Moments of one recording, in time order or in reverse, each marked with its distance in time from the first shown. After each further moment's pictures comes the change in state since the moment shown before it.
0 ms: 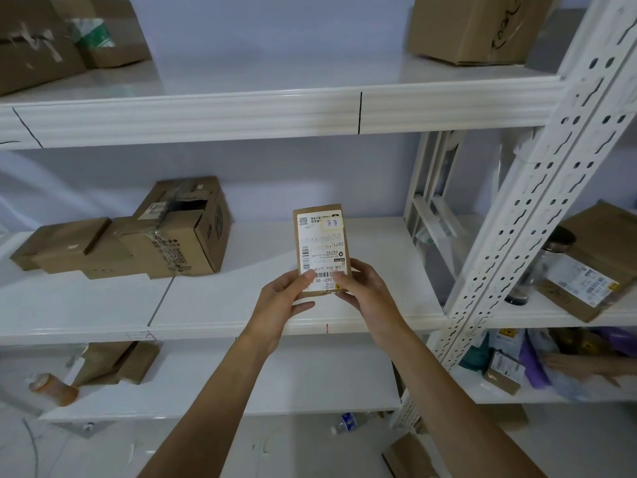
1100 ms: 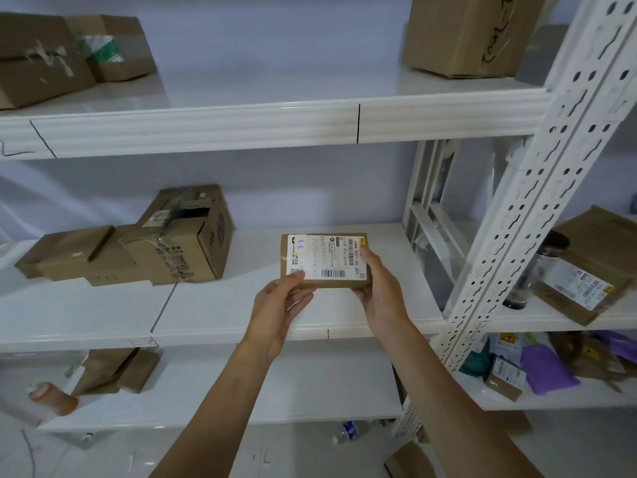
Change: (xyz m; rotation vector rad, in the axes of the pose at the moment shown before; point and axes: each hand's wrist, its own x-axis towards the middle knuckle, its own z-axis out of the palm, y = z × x) left_hand -0.006 0.005 -0.002 -0.332 0.062 -0.027; right_hand 0.008 -0.018 -0.001 0.348 0.196 0.064
